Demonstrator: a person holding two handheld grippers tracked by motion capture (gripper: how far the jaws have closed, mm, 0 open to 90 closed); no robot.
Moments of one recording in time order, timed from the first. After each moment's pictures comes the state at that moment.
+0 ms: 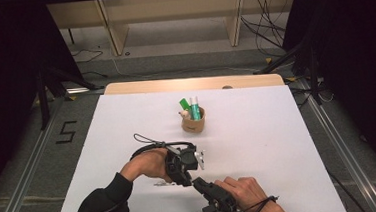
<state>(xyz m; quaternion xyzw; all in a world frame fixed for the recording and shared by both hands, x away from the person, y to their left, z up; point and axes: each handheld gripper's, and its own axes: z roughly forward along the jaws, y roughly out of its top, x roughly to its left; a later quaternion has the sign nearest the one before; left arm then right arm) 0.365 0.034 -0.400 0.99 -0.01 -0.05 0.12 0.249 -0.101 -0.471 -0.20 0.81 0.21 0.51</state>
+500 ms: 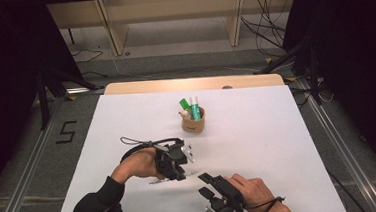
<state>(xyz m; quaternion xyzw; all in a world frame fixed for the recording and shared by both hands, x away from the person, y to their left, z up) 0.381 0.067 -0.401 0.98 0.07 0.00 0.18 0.250 -0.121 -0.460 -0.13 0.83 0.27 0.47</state>
